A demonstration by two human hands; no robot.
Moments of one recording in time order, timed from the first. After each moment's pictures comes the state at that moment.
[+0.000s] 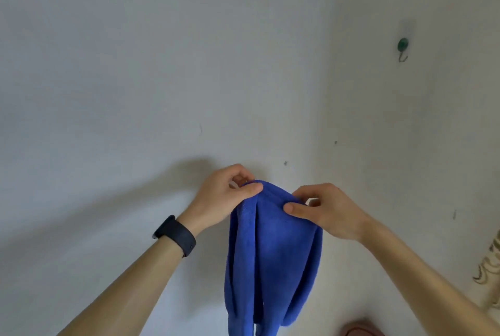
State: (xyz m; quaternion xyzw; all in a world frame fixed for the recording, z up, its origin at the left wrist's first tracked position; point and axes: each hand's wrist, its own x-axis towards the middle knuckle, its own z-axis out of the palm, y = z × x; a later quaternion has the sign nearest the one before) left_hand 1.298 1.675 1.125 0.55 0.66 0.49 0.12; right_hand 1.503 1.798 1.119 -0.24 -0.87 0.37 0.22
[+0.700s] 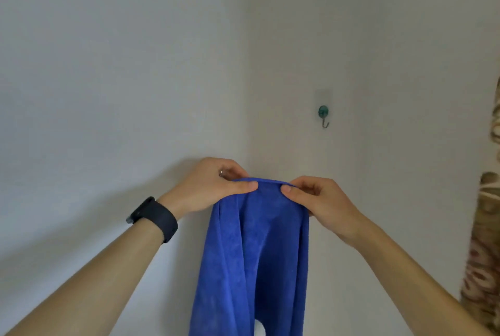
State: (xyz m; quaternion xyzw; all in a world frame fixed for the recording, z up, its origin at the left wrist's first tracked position) left_hand 1.357 1.829 1.263 0.63 0.64 0.43 0.09; right_hand 1.563 1.940 1.215 -0.23 -0.77 0.44 0.40
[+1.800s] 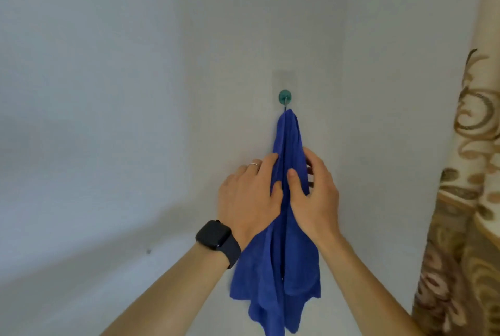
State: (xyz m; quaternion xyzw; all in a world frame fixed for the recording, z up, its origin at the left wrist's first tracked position) left_hand 1.472 1.968 1.197 0.61 0.68 0.31 -0.27; right_hand 1.584 2.048 1.165 -0.28 -0.69 0.24 0.63
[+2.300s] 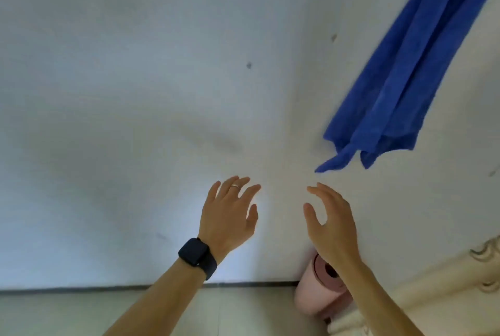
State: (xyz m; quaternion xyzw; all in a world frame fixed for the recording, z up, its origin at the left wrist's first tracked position) left_hand 1.418 1.754 0.900 0.50 0.84 0.16 -0.12; right_hand 1.588 1.902 0.881 -0.35 -0.84 0.30 0.29
